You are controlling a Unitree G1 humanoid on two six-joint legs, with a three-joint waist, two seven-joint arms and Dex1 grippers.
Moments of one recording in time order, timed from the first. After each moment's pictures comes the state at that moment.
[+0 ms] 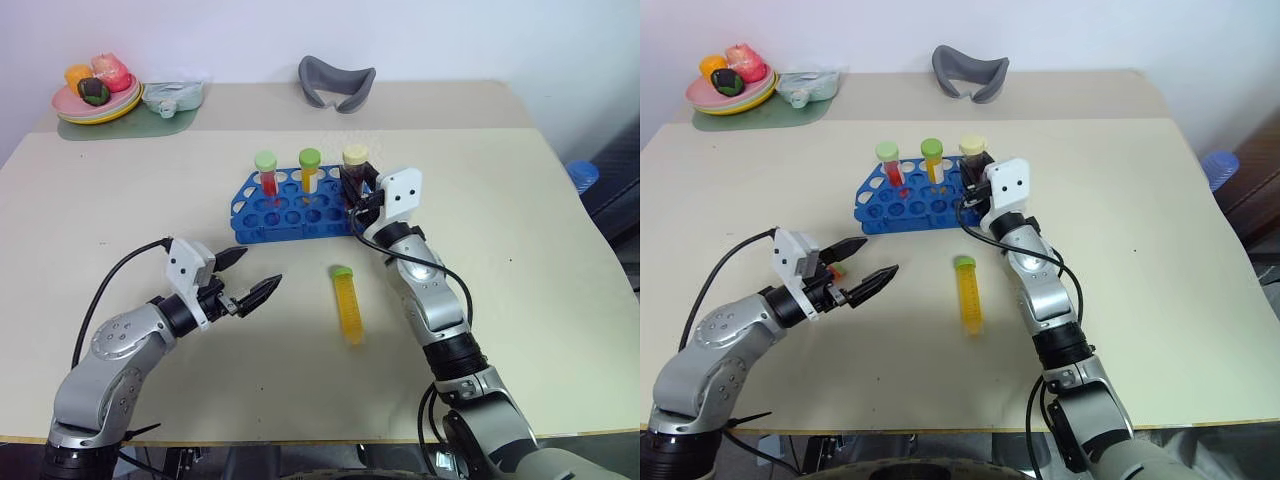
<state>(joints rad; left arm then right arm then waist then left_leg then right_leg) 0.04 0.53 0.14 -0.49 -0.56 0.49 -0.64 -0.50 -0.10 0.15 0.15 0.15 -0.08 0.14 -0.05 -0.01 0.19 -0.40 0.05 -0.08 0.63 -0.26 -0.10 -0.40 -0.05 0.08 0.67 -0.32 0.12</state>
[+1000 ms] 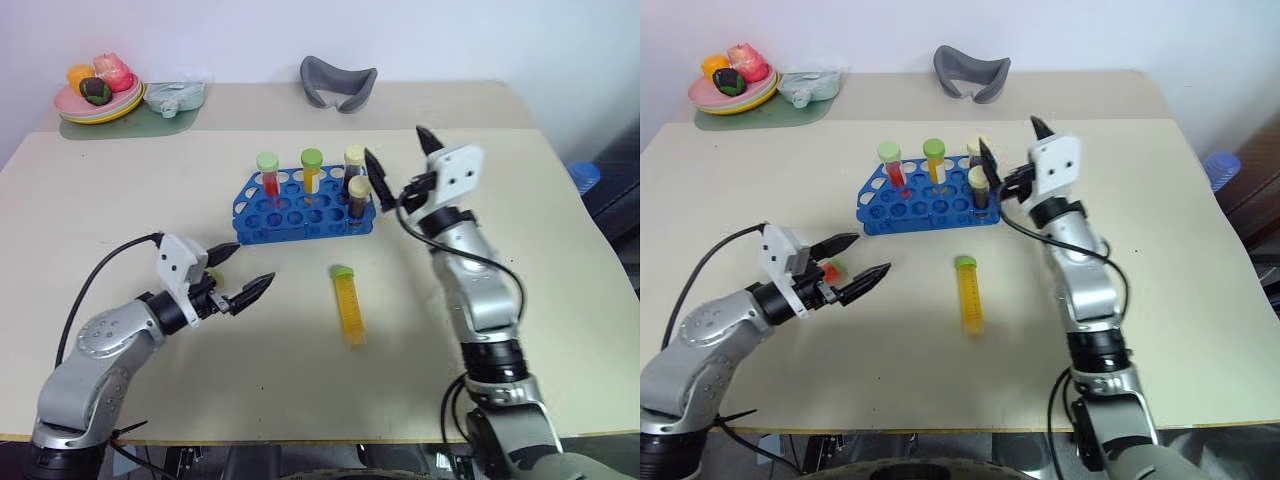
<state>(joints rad) 0.03 0.61 0.19 -0.51 -0.58 0.49 -0.63 -0.44 -0.32 -0.02 -0.24 0.26 0.21 0.32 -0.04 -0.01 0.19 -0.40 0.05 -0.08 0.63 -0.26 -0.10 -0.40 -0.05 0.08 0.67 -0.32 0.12</state>
